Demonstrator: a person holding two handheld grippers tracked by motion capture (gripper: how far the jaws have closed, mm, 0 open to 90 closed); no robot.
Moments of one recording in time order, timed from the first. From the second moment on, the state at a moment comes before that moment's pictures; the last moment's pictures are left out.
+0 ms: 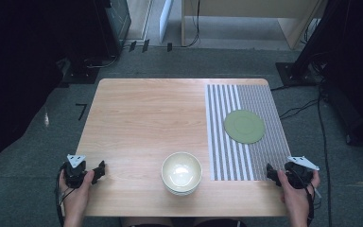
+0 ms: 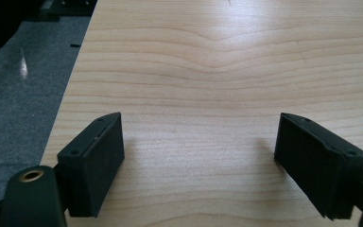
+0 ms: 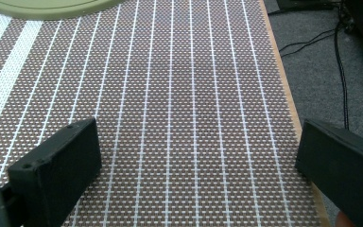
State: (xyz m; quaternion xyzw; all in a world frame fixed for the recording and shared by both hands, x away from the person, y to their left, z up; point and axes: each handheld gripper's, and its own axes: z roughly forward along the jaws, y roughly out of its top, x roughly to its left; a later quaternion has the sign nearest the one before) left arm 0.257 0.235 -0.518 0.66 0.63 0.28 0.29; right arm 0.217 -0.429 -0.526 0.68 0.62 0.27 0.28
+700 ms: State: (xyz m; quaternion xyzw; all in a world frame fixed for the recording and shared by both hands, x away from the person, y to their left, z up) left arm 0.256 0.222 -0.502 0.65 0.63 0.29 0.32; right arm 0.211 -0.414 -0.498 0.67 0.59 0.33 0.32
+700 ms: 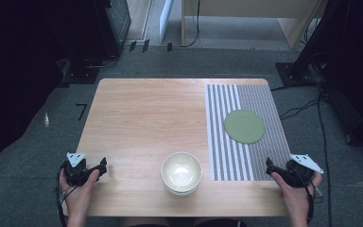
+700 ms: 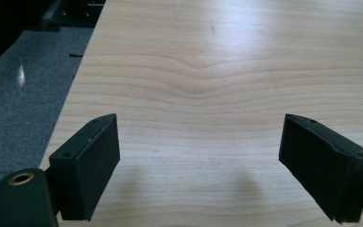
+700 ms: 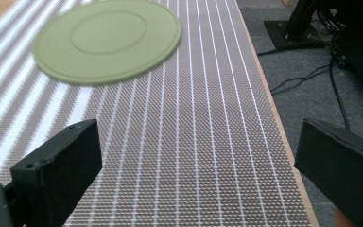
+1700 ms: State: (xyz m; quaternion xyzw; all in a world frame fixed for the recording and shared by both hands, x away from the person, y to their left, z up) left arm 0.266 0.196 -0.454 0.65 0.60 0.30 0.36; right arm 0.234 -0.377 -0.447 0.64 0.60 0.36 0.33
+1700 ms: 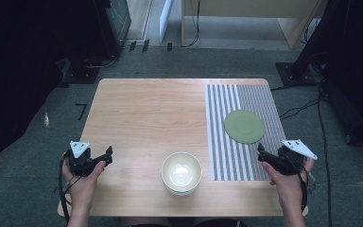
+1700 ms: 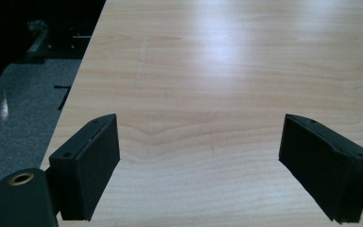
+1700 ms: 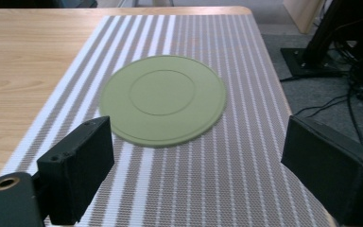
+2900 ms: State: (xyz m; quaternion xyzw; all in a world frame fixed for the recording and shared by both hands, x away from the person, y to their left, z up) left arm 0.264 0.130 -0.412 0.70 0.52 0.24 0.43; right arm 0.255 -0.317 -0.424 0.59 0.63 0.41 0.29
